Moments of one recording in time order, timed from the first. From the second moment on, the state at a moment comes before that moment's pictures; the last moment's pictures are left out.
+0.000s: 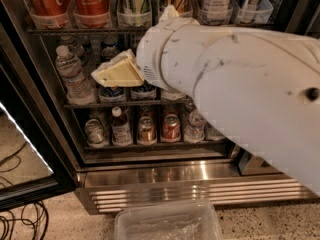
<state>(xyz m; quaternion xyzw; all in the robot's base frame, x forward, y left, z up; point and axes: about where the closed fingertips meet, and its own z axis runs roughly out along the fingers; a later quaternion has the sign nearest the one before) 0.504 0.032 1.038 -0.37 0.70 0.04 0.61</state>
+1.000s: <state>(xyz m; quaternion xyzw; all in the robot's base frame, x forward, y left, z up) 0.497 0.027 1.042 -0.31 0.69 0.04 0.65</state>
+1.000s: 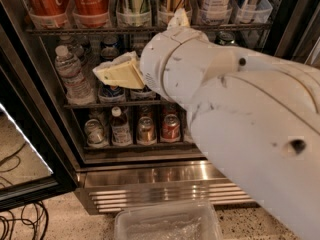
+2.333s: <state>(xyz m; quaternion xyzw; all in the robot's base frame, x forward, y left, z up) 0.511 0.049 1.056 -0.24 0.65 0.10 0.71</state>
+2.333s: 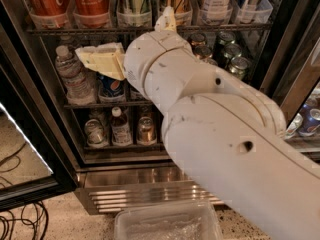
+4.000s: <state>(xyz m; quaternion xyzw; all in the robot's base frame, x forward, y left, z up) 0.568 0.053 1.058 -0.20 0.63 0.07 0.75</state>
